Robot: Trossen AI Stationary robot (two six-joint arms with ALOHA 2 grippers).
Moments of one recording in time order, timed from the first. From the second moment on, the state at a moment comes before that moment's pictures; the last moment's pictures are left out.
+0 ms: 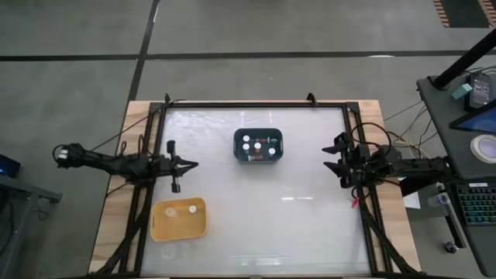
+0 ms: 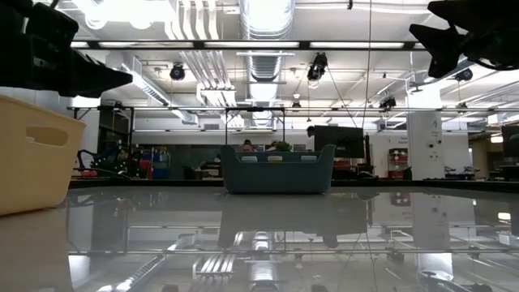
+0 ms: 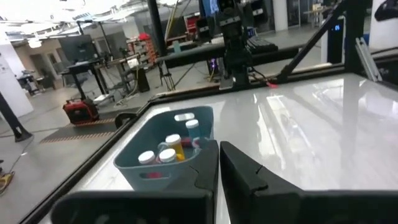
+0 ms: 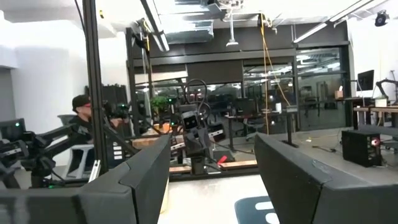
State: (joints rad) left arm -0.21 0.19 0.01 0.11 -0.37 0.20; right arm 0.00 0.03 0.01 0.35 0.00 0.05
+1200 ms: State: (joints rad) left arm -0.21 0.31 0.00 0.11 -0.37 0.20; right arm 0.00 0.04 0.01 0.35 0.00 0.05
